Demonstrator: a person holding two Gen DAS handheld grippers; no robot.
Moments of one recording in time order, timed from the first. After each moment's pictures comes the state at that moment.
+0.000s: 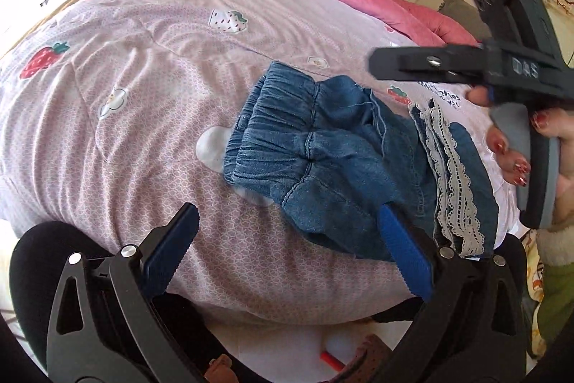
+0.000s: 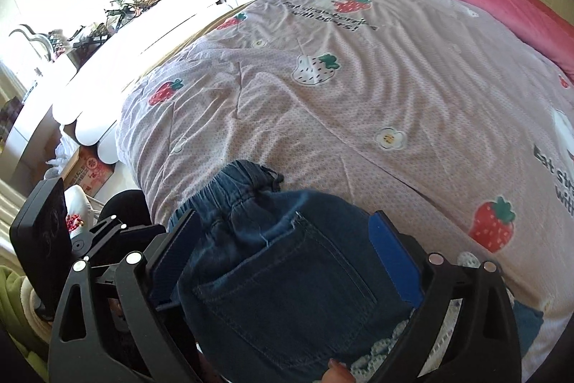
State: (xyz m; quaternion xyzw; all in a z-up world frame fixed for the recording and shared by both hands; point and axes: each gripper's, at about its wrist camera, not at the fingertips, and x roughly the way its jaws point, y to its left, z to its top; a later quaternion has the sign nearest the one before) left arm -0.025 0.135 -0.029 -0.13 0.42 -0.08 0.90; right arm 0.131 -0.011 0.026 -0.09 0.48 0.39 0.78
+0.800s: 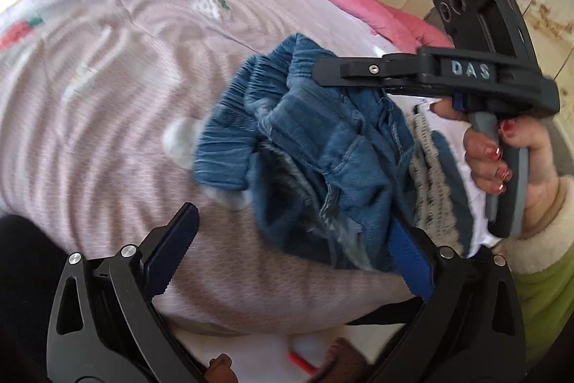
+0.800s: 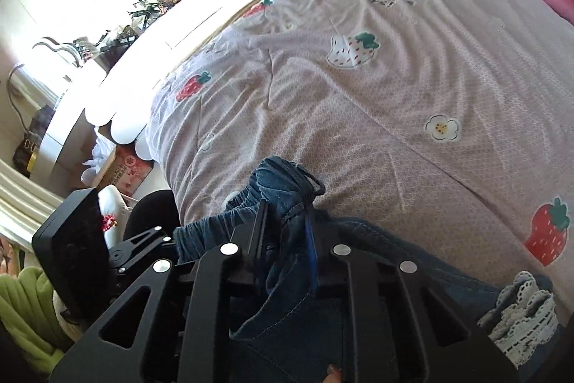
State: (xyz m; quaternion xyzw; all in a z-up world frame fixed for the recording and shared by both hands) left arm -0.011 0.138 -0.041 -0.20 0.42 -0.13 0.88; right arm 0.139 -0.008 0.014 -0.04 0.50 0.45 0.74
